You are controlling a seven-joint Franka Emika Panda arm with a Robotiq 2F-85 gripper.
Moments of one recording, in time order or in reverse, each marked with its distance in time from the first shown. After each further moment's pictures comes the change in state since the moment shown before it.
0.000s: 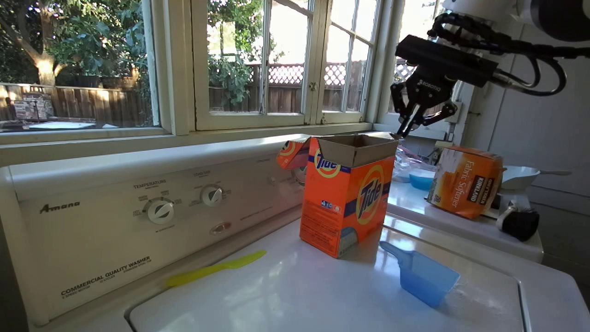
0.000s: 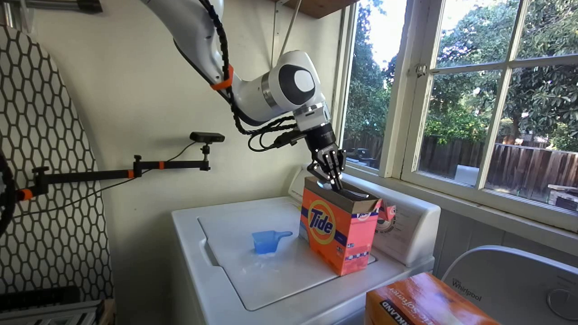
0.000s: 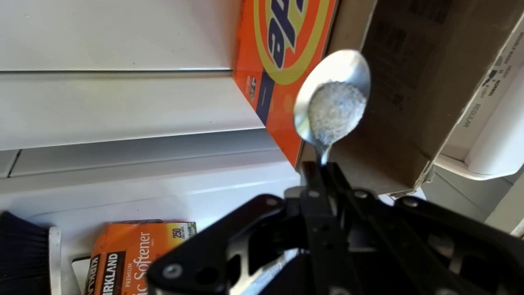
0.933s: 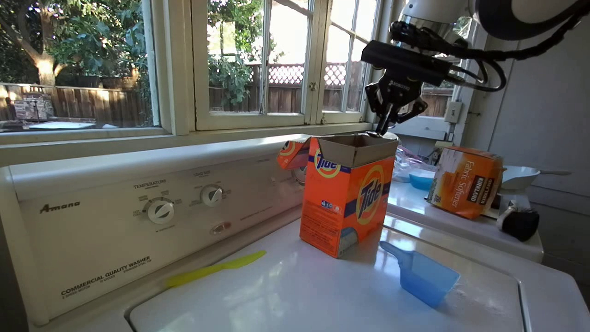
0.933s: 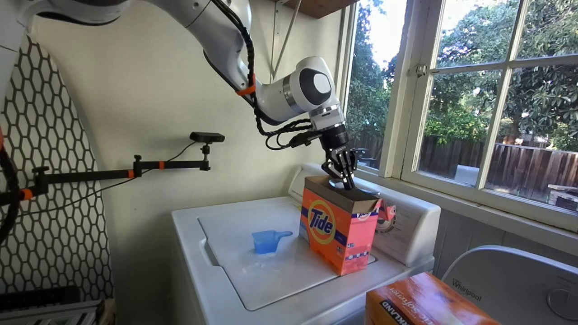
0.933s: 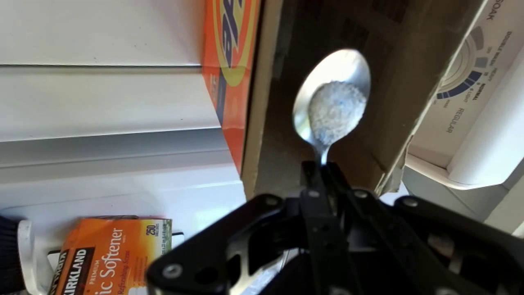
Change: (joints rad) arm 0.051 0.175 -0.027 0.248 -0.019 -0.132 -0.014
